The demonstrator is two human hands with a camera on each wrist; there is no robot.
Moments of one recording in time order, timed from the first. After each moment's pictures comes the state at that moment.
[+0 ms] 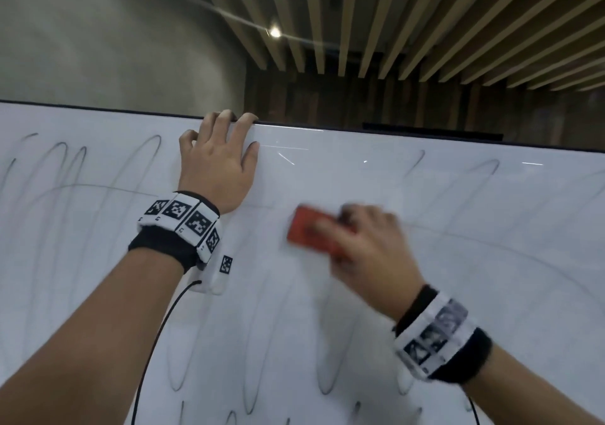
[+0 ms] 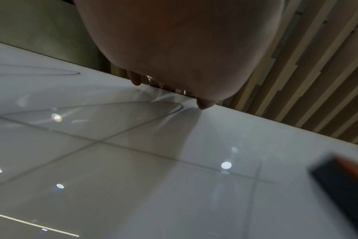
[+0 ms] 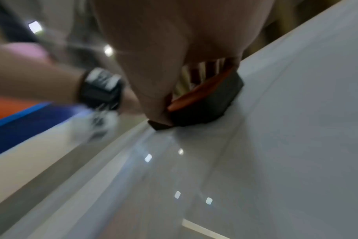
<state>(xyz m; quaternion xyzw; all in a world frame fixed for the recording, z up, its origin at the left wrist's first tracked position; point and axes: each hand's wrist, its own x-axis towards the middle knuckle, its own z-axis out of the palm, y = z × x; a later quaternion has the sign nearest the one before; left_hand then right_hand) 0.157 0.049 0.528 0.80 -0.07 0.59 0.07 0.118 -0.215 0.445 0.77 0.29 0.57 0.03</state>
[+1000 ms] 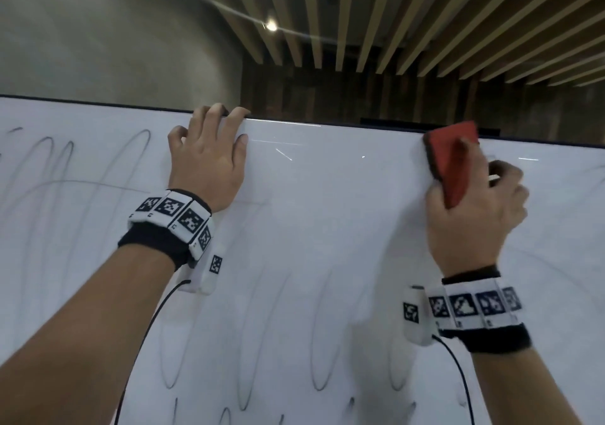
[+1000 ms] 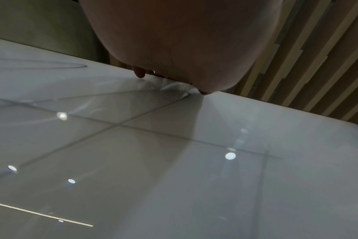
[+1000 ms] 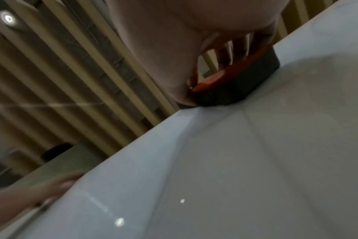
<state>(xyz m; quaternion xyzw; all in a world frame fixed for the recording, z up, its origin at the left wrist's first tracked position) 0.163 0.047 0.523 0.78 -0.05 0.62 0.05 0.113 -0.281 0.487 0.70 -0.04 0.68 -0.21</state>
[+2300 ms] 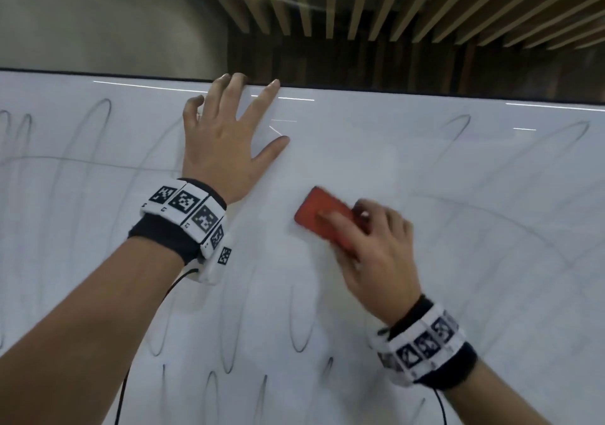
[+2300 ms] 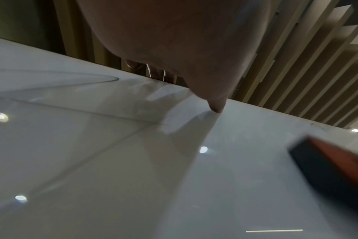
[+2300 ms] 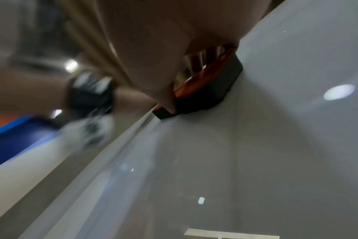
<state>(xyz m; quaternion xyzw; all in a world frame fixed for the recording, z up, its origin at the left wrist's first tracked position) 0.140 -0.015 0.512 0.81 -0.10 0.58 0.01 0.109 -0.261 0.387 0.77 0.22 0.59 -0.06</state>
